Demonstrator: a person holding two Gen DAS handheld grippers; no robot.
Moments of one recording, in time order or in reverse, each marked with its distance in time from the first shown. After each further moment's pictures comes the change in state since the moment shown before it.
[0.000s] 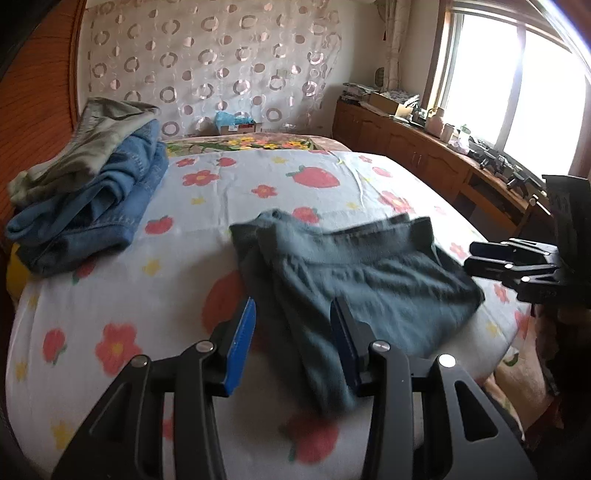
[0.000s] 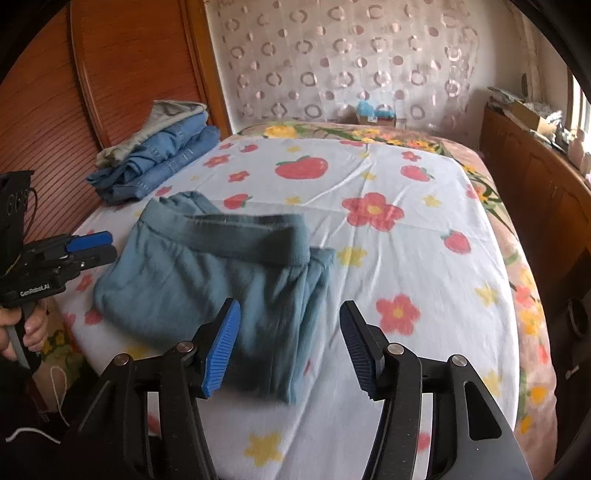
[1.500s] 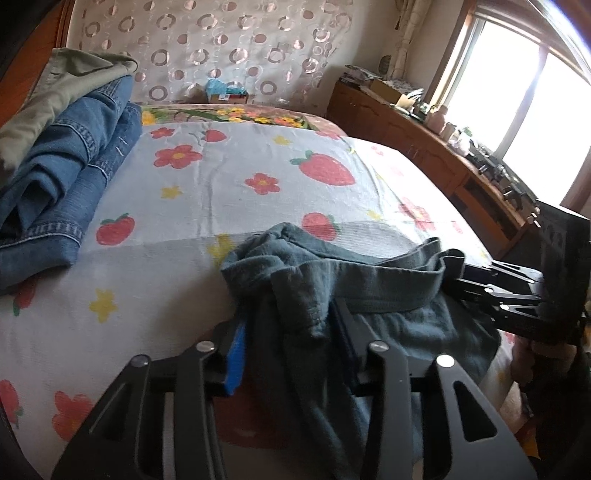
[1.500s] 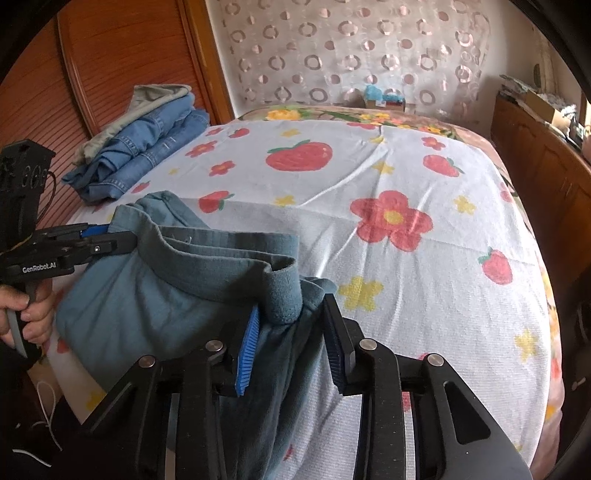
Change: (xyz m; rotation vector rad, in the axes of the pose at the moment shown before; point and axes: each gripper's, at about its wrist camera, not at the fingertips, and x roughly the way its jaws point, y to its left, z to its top) left arm 0.057 0.026 0.029 -0.091 0.102 -0.101; right arm 0.059 -0.014 0.023 0.001 0.061 0.025
